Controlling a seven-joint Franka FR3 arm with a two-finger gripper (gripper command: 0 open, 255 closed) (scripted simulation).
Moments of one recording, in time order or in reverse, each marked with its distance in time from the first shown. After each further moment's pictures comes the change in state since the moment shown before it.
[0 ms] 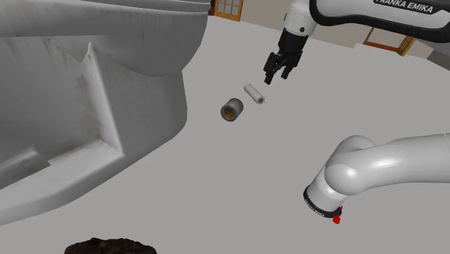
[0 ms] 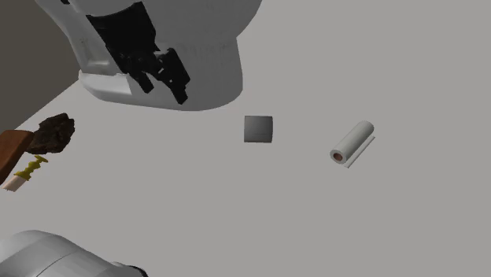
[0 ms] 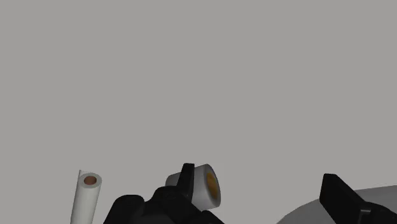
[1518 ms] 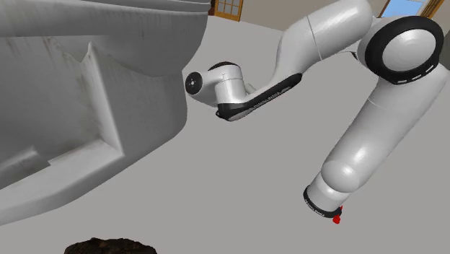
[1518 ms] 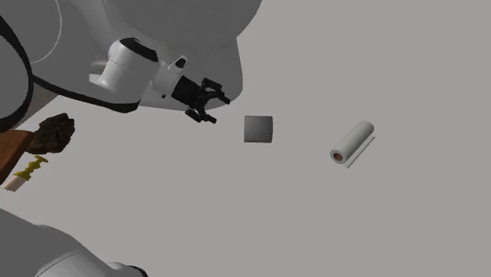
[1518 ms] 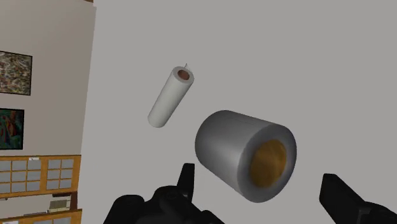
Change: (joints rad) arm -0.104 0.840 0.434 0.069 -0.987 0.183 0.361
